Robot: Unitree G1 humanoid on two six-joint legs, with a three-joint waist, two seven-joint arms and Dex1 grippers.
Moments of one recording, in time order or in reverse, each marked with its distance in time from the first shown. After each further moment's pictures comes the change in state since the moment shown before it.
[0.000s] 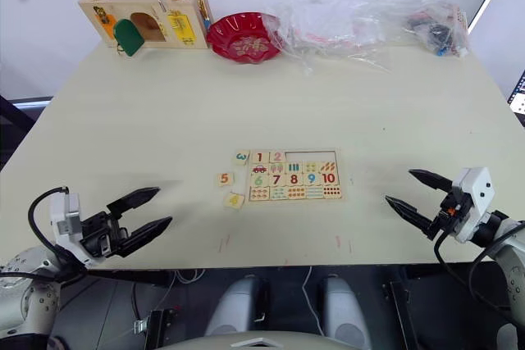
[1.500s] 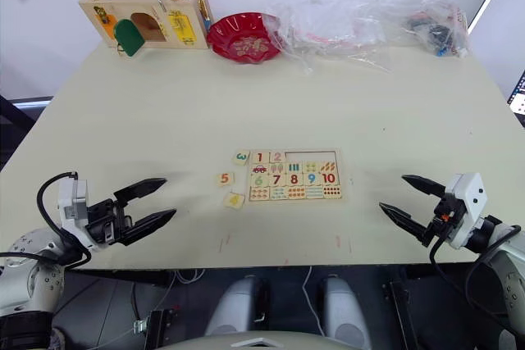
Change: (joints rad) left arm -0.112 0.044 -0.034 0.064 0.030 0.015 -0.056; right arm 0.032 -0.005 0.028 -0.041 0.015 -0.002 -0.001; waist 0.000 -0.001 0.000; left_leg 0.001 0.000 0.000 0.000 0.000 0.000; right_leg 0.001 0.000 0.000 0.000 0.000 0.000
